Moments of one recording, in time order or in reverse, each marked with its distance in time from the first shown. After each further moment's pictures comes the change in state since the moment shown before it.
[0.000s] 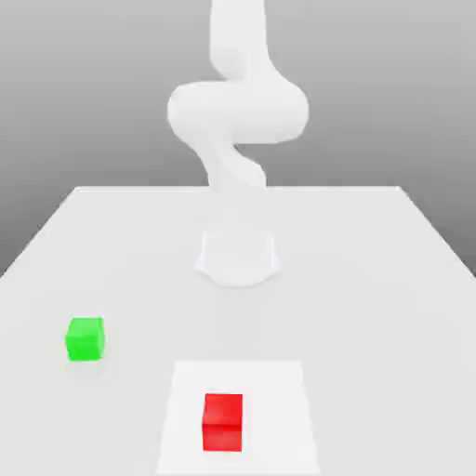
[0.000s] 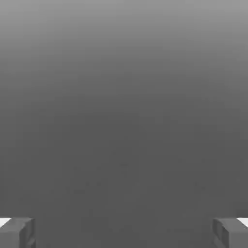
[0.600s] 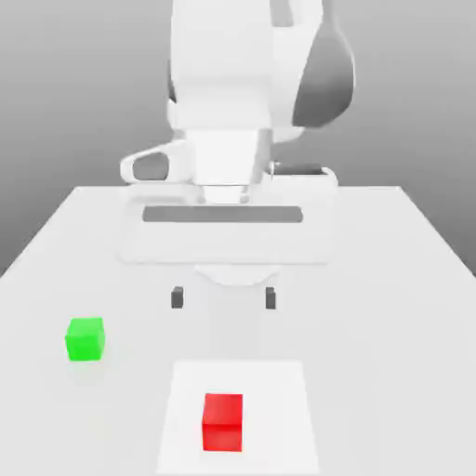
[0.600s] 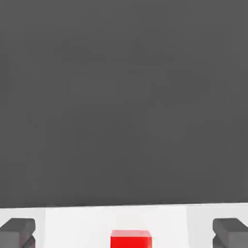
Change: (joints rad) arm -0.009 0.659 -0.021 -0.201 0.009 0.298 -0.026
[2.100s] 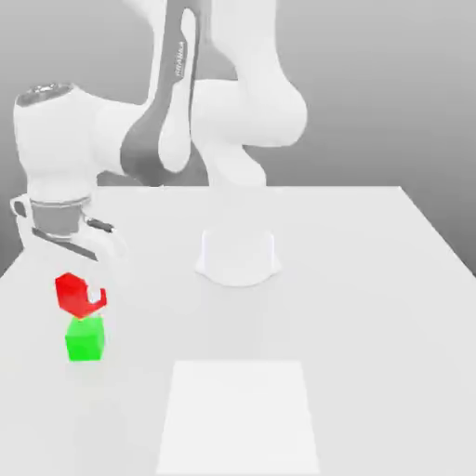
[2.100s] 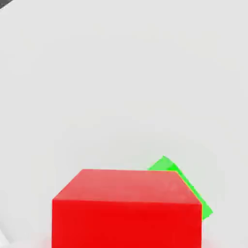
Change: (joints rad) arm -0.481 -0.110 -0.262 -0.311 -0.111 0.046 0.018
